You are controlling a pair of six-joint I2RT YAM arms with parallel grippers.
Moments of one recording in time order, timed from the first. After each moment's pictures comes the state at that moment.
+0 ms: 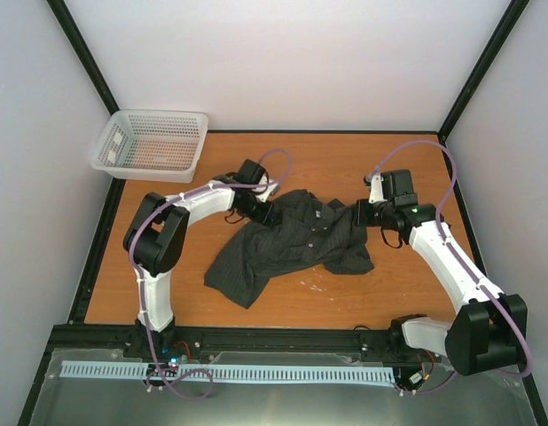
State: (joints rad) left arm -0.51 1.97 1.37 -0.53 0.29 -0.09; right arm 0.20 1.22 0.93 -0.60 -0.23 0.19
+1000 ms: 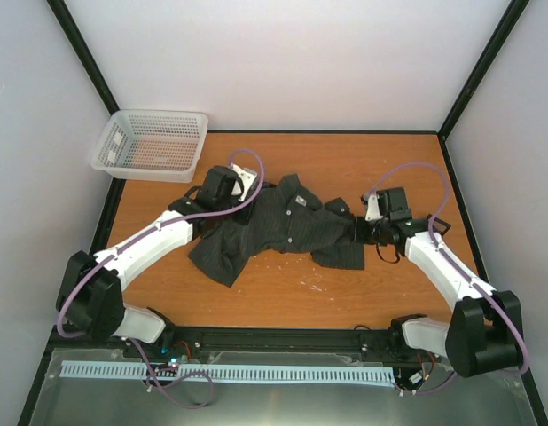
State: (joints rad) left arm -0.56 1.39 1.04 -0.35 0.01 -0.08; right arm 0.20 1.19 0.79 -0.51 -0.31 0.28
